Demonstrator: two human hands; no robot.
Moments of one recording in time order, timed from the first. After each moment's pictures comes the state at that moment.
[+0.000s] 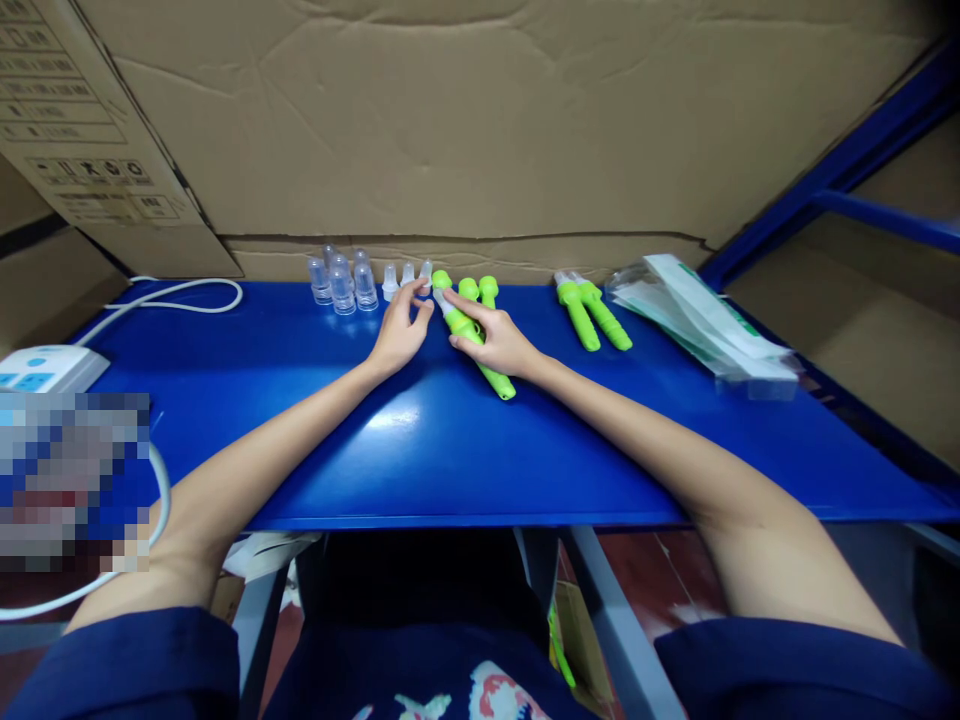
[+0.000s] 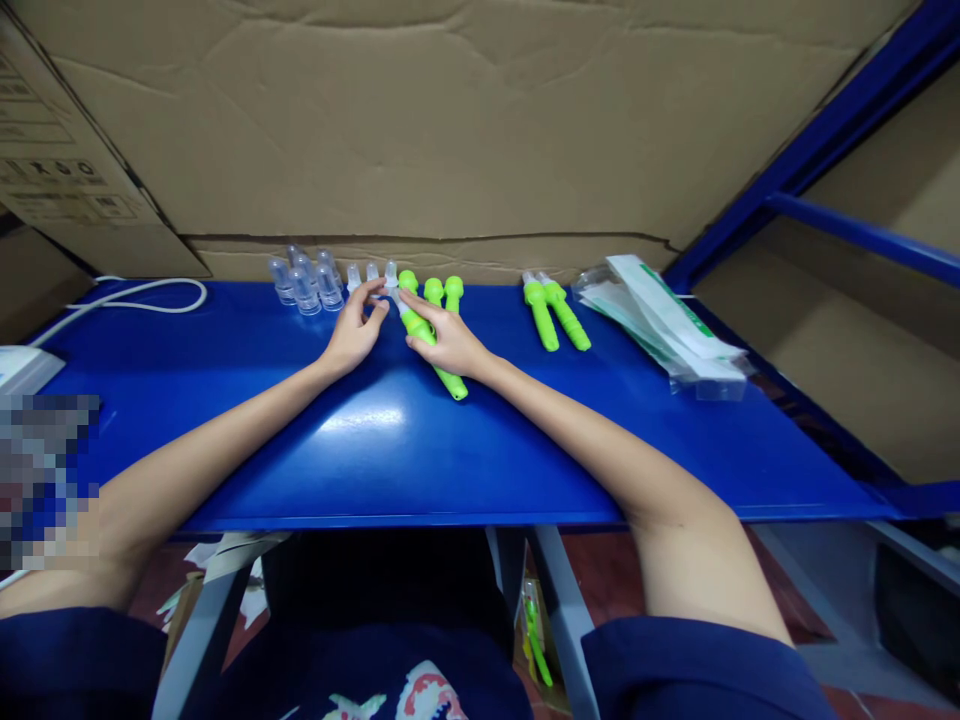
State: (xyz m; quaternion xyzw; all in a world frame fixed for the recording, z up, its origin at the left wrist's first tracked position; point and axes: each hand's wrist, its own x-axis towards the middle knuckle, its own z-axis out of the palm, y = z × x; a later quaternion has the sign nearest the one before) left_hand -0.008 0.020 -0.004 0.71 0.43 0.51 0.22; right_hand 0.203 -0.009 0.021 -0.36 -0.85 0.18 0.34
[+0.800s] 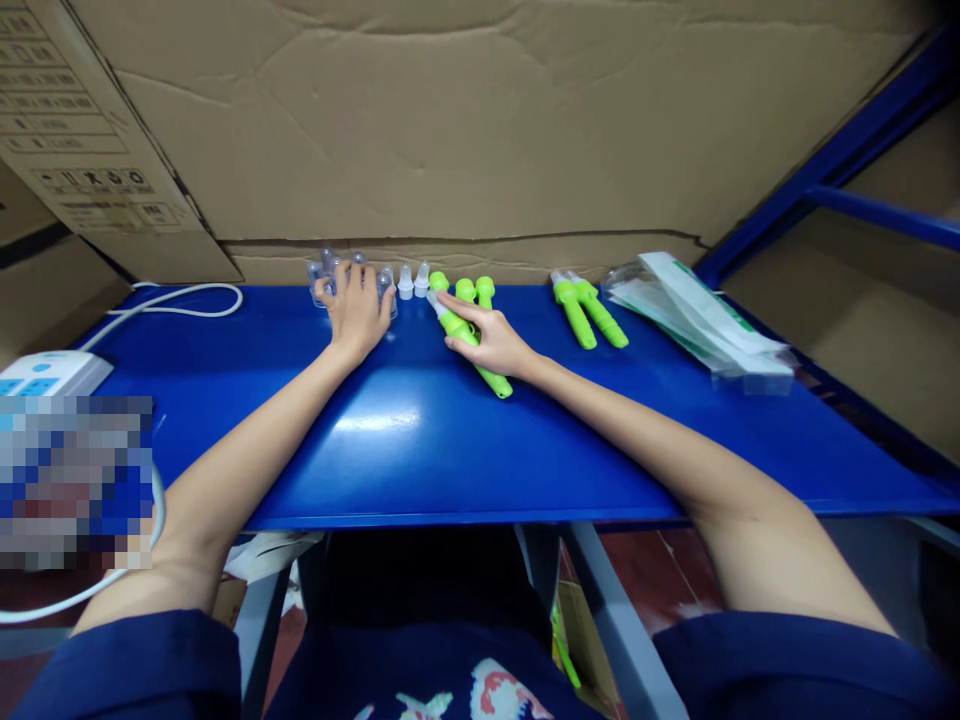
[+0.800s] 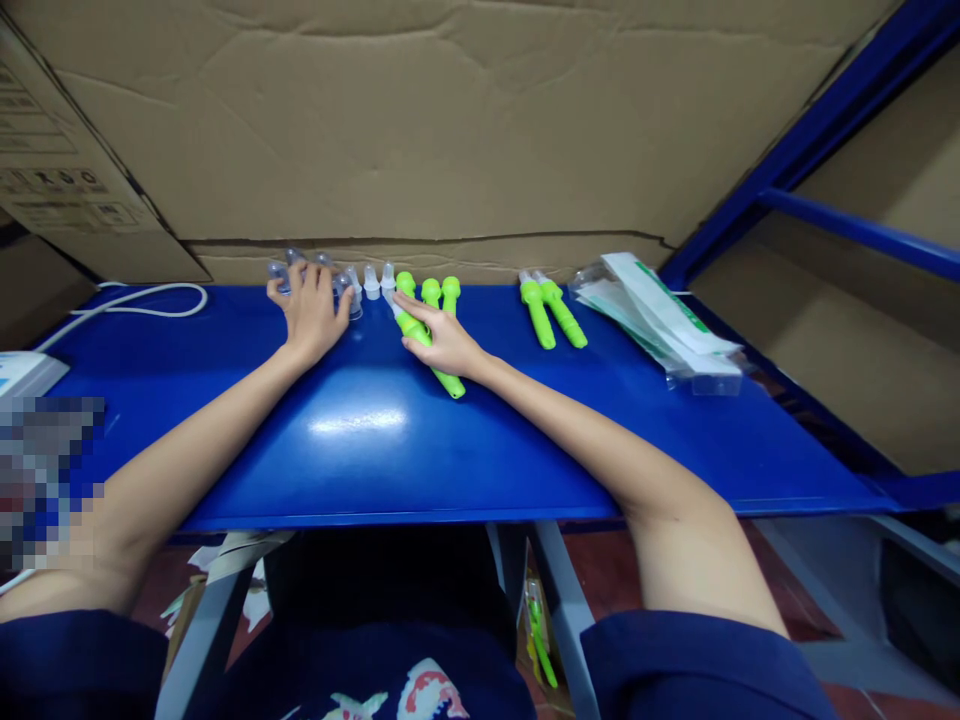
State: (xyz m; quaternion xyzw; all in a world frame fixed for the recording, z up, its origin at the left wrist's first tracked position) left_hand -0.043 0.006 0.035 0.71 0.61 0.33 -0.09; right_hand 0.199 -0.013 0.025 -0.35 -0.85 0.17 0.35
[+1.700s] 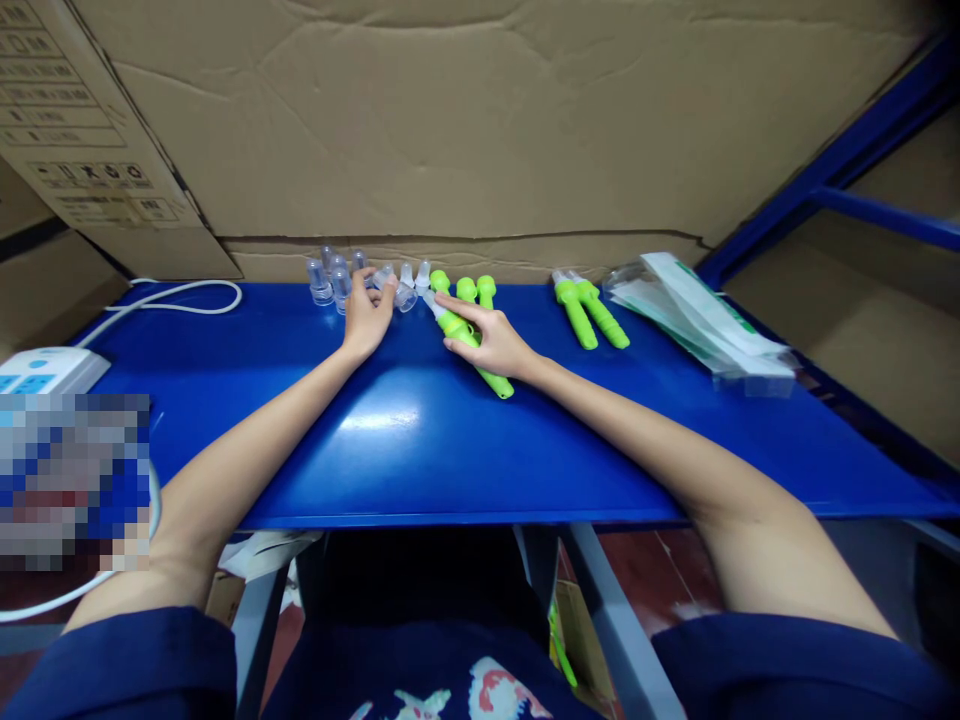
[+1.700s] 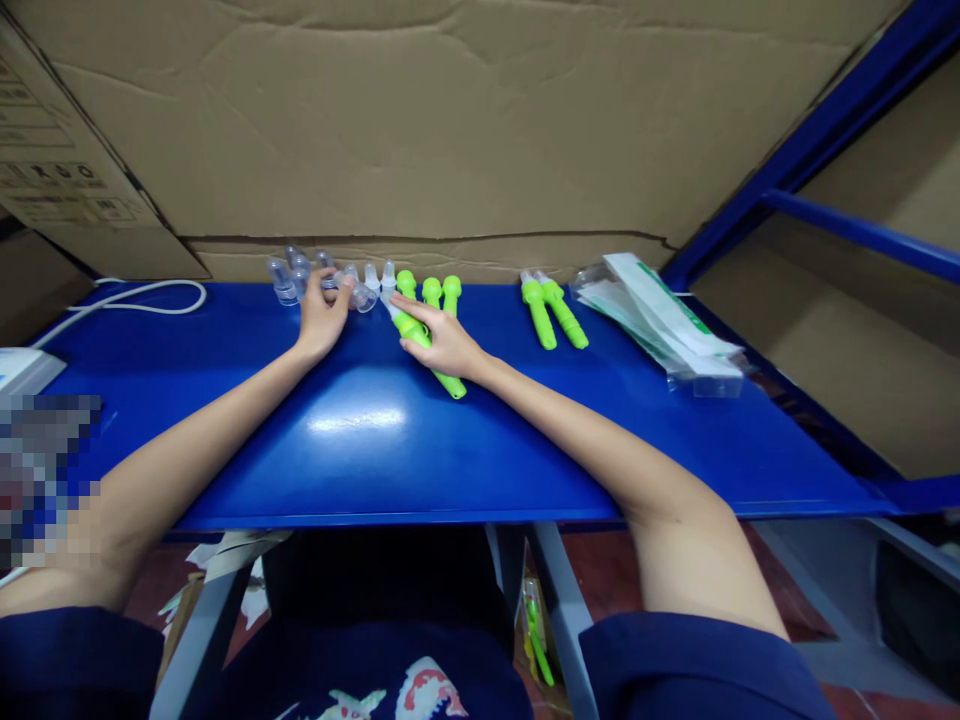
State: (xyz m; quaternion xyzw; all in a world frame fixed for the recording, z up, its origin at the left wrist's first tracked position) left_hand -0.040 0.042 0.001 0.60 0.51 0.57 0.23; right_hand 0.198 -0.017 0.025 -0.33 -0.86 0.17 0.36
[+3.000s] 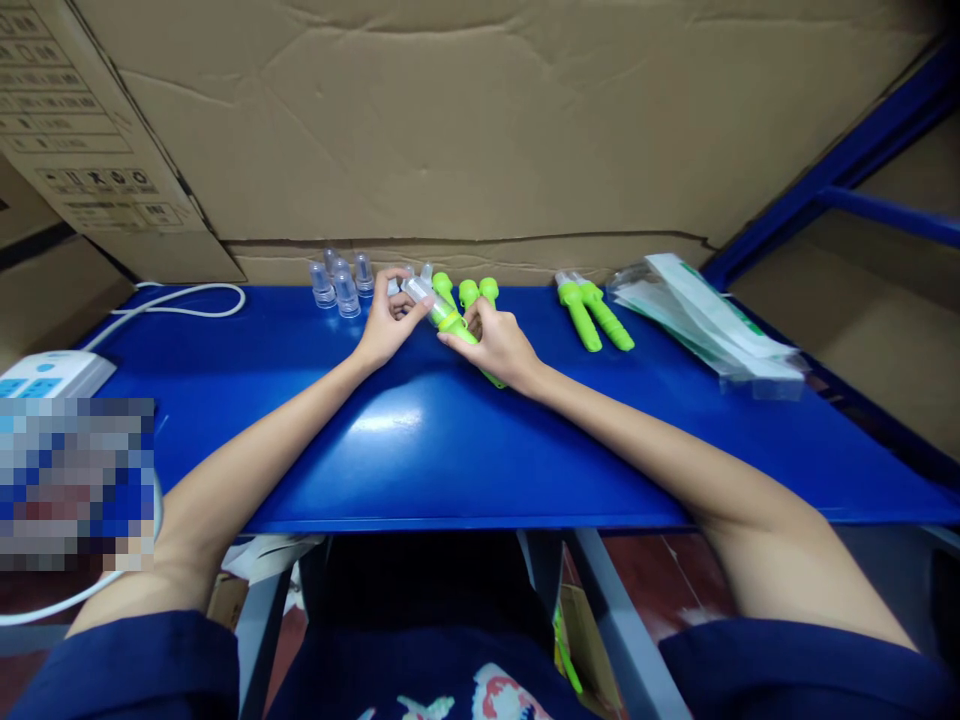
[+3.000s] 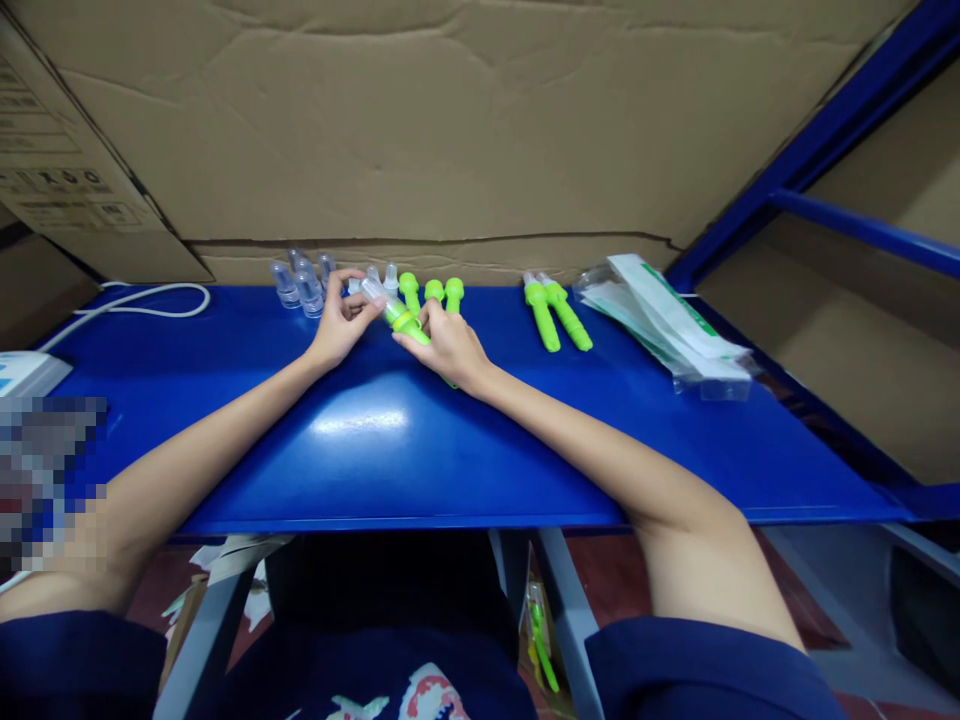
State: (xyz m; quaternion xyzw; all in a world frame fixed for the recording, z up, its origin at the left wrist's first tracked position) left_hand -0.021 0.022 0.004 0.66 0.36 0.55 0.36; right_hand 0.190 -0.024 0.019 -0.50 -0.79 0.10 0.34
